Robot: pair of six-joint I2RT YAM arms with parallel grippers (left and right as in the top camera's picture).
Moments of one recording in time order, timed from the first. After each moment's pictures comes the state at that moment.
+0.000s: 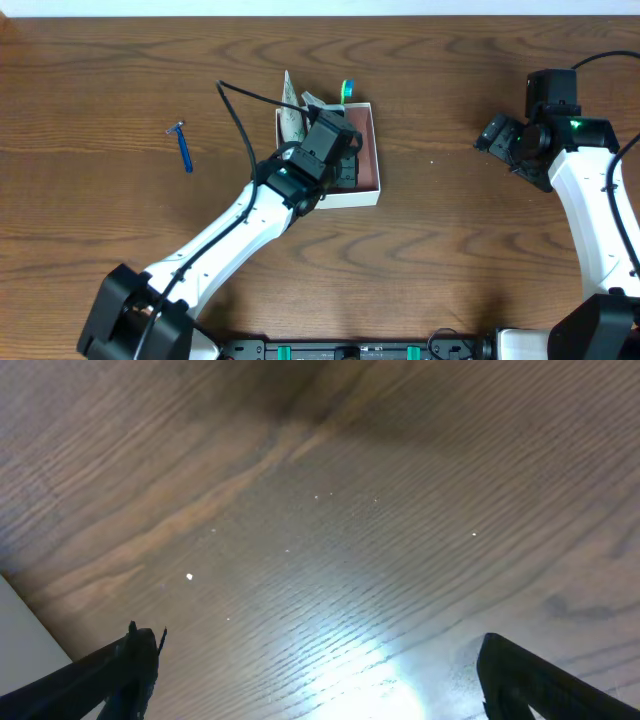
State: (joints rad) left arm -0.65 1.58 1.10 -0.41 -0.05 -0.56; right arm -0.05 1.53 1.26 -0.95 0.11 0.58
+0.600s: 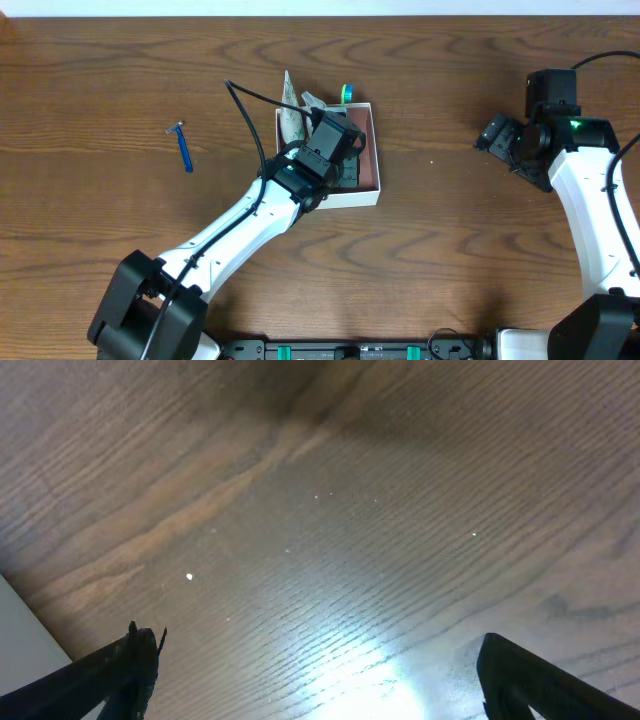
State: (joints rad) left arm -0.65 1.63 1.10 -0.39 -0.06 -0.57; right arm -0.05 1.53 1.26 -0.95 0.11 0.58
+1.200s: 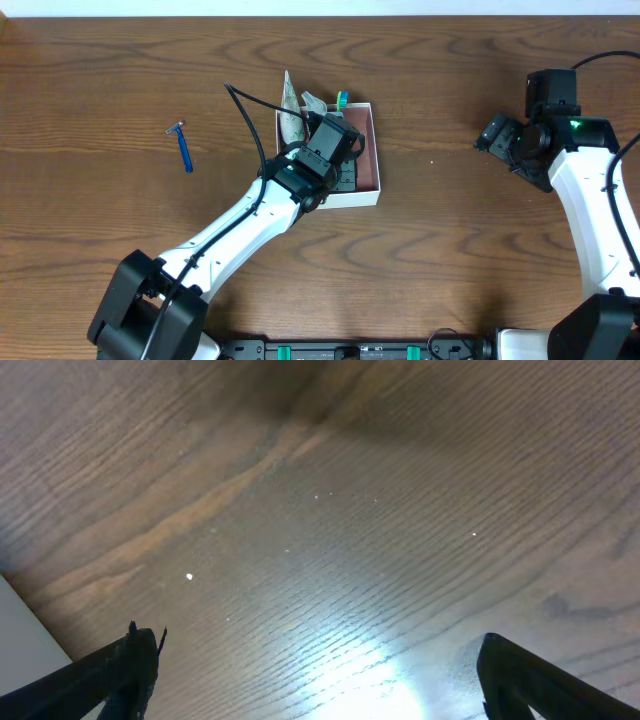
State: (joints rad) left arm -0.65 1.63 1.10 -0.44 -0.06 -0.59; right arm -0.05 1.53 1.26 -0.95 0.11 0.58
